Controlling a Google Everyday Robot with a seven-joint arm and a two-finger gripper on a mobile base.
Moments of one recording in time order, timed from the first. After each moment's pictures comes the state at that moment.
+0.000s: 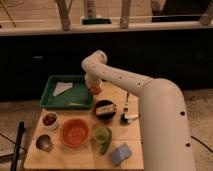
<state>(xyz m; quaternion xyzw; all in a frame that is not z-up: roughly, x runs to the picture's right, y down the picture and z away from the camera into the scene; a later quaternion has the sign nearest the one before) -0.072 -0.013 0.897 -0.14 -0.18 -0.56 0.80</state>
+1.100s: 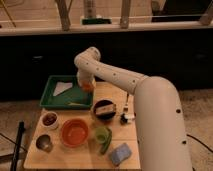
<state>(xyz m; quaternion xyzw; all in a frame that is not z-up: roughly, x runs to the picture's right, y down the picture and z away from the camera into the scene) -0.127 -0.027 0.881 -0.10 -0.23 -0.60 0.76</state>
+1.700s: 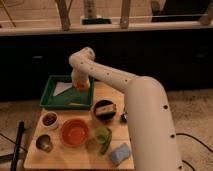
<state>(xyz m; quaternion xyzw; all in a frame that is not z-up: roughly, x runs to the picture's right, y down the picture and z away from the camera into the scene) -0.165 -0.023 0.892 -0.09 -0.26 -0.62 0.73</state>
